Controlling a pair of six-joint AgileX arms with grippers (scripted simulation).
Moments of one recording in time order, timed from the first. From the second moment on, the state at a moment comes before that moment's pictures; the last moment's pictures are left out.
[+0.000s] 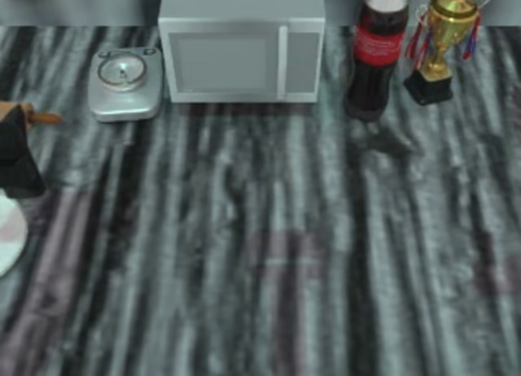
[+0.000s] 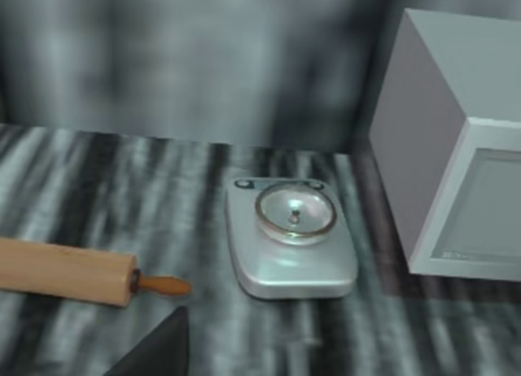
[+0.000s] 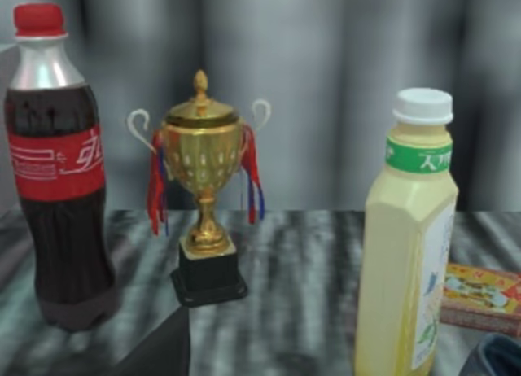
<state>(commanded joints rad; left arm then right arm) -0.20 0.57 0.52 -0.21 -0.12 -0.15 0.00 0.00 0.00 0.00 0.00 0.00</state>
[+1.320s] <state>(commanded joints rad) -0.68 2.20 1.90 -0.67 -0.41 -0.57 0.00 0.00 0.00 0.00 0.00 0.00</state>
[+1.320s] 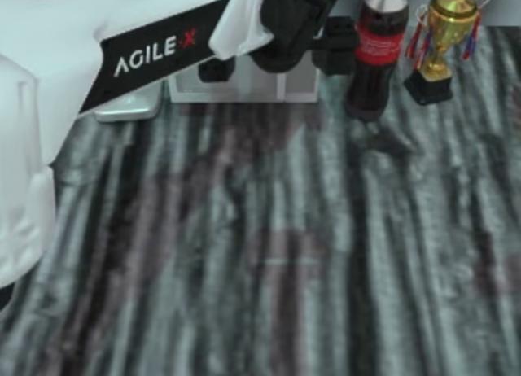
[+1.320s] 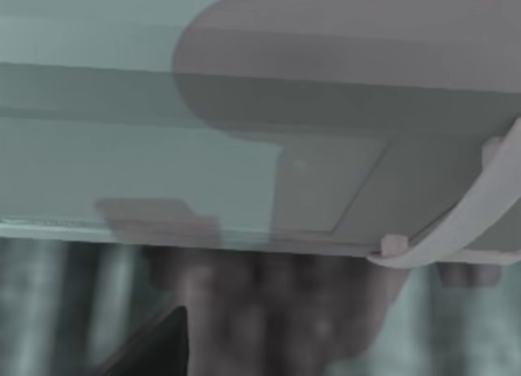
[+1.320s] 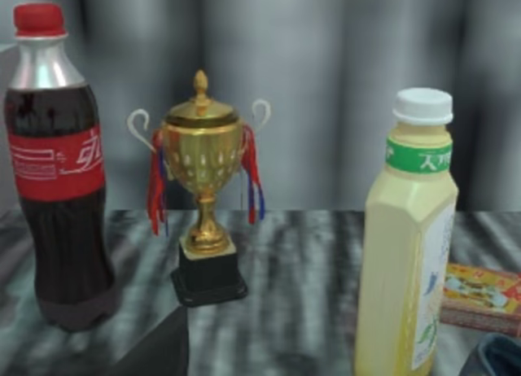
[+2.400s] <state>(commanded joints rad) -0.62 2.42 2.04 -0.57 -0.37 -0.52 0.00 0.00 0.00 0.00 0.00 0.00</state>
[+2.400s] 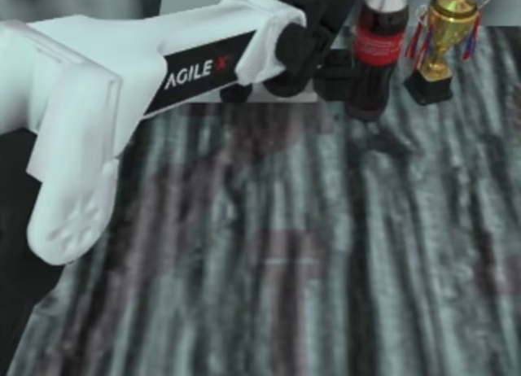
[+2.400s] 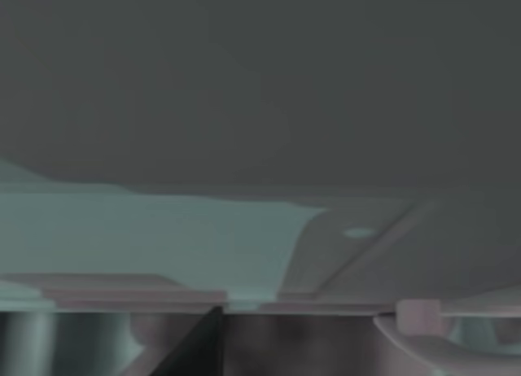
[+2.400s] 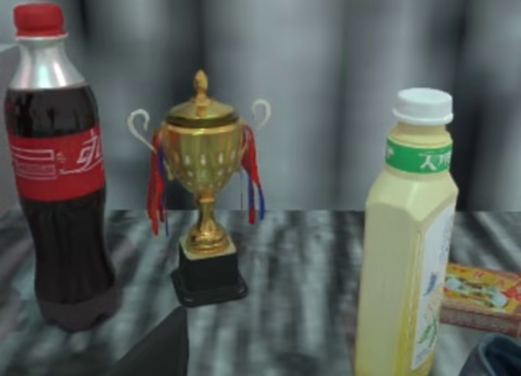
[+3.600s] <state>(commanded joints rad) -0.65 2.38 1.96 -0.56 -0.37 -0.52 0.00 0.00 0.00 0.00 0.00 0.00</state>
